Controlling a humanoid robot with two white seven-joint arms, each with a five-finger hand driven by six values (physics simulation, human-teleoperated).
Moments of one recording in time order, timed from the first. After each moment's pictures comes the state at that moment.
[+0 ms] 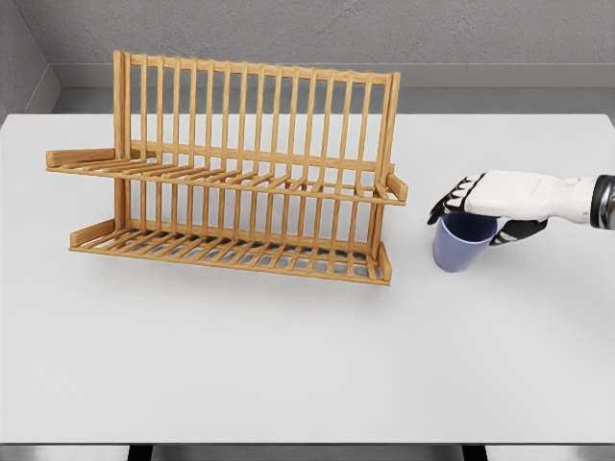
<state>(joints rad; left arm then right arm) -0.01 0.00 -0.14 -0.09 -0.02 0.06 -0.13 -0.65 -0.92 0.67 -1.47 0.27 -0.61 0.61</state>
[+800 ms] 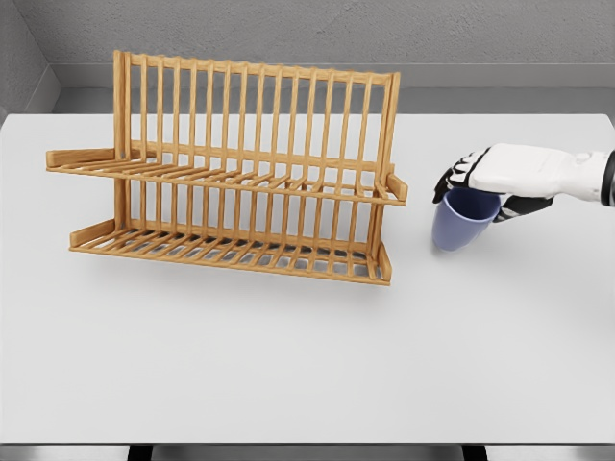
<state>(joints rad) -0.01 0.00 -0.14 -0.09 -0.02 0.06 -0.13 -0.70 -0.93 0.64 -1.49 0.26 -0.61 0.61</state>
